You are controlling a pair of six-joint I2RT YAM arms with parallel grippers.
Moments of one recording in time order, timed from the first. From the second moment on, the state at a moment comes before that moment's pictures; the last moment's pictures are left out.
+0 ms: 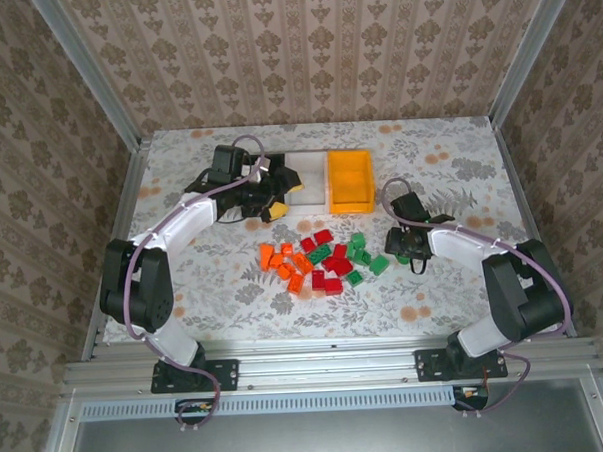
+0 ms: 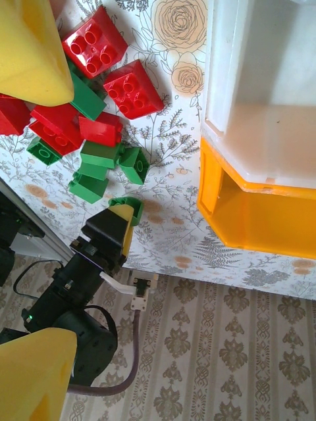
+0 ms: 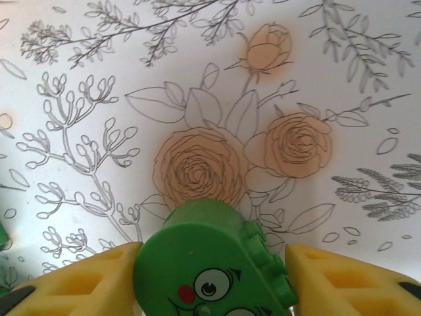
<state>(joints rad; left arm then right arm) -0.40 1.66 1.22 -0.33 0.79 -0.92 0.29 1.49 0.76 -0.45 0.15 0.53</state>
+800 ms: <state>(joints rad) -0.40 1.66 1.22 -0.33 0.79 -0.92 0.24 1.46 0.73 -0.48 0.10 0.51</state>
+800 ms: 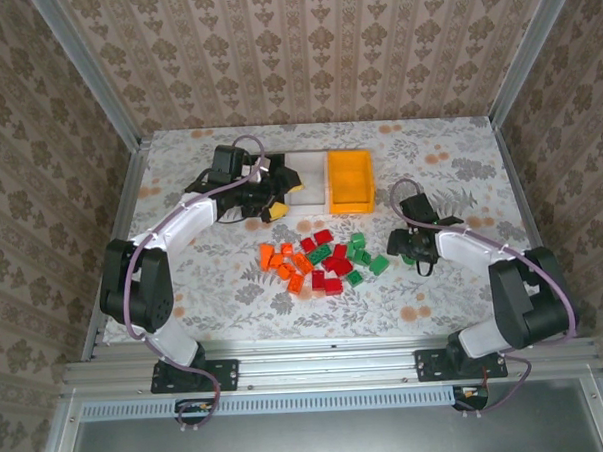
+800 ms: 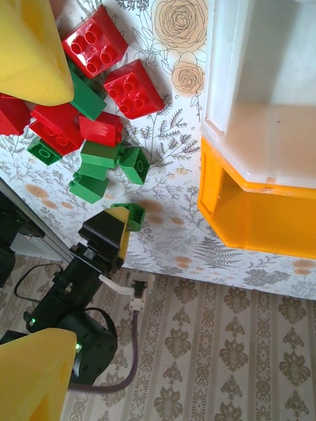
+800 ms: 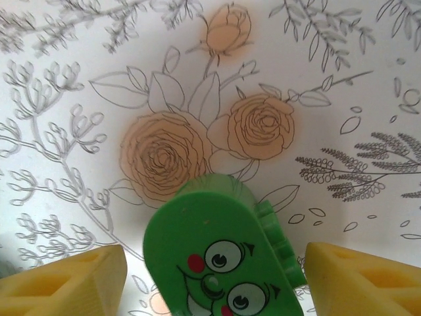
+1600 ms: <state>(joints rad) -0.41 1.66 1.22 -0.34 0.79 -0.91 0.32 1.53 0.81 -0.51 0.22 0.49</state>
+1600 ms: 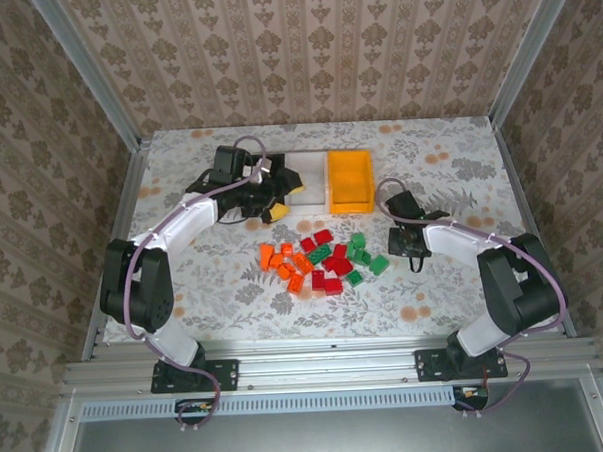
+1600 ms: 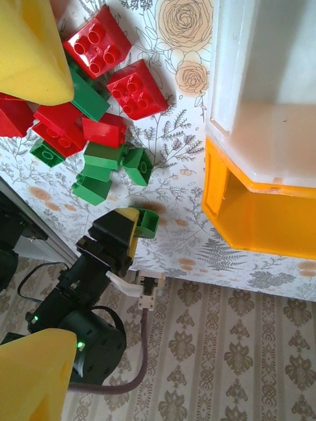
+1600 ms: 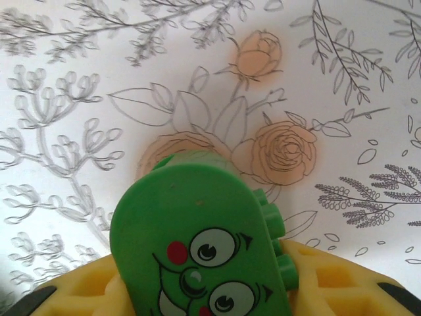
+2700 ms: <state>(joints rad) -0.25 1.62 1.22 -0.32 0.79 -0.91 0.42 2.03 1.72 -0.72 0.24 0.37</state>
